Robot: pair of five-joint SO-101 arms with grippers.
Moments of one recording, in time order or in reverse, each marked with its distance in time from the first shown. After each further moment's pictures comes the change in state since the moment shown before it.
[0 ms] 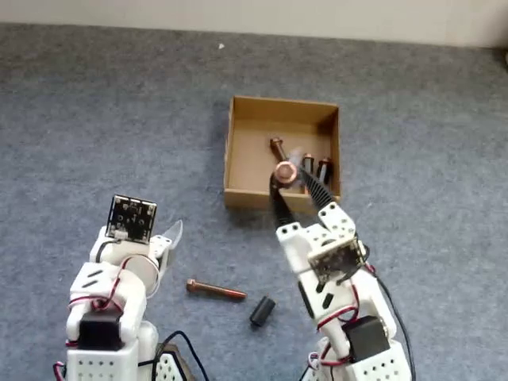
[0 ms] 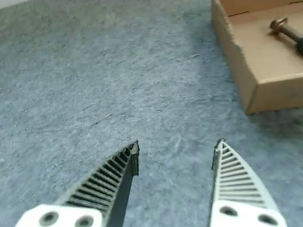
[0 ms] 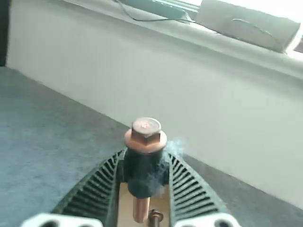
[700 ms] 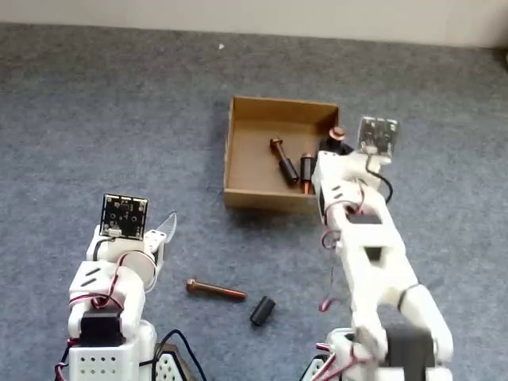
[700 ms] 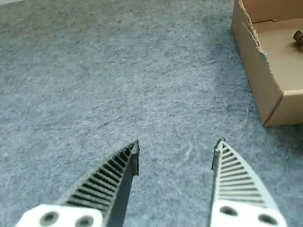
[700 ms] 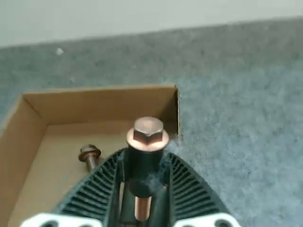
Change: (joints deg) left arm -2.5 0.0 3.6 -5.3 1.7; right arm 19.5 84.9 -30.3 -22.7 -23.1
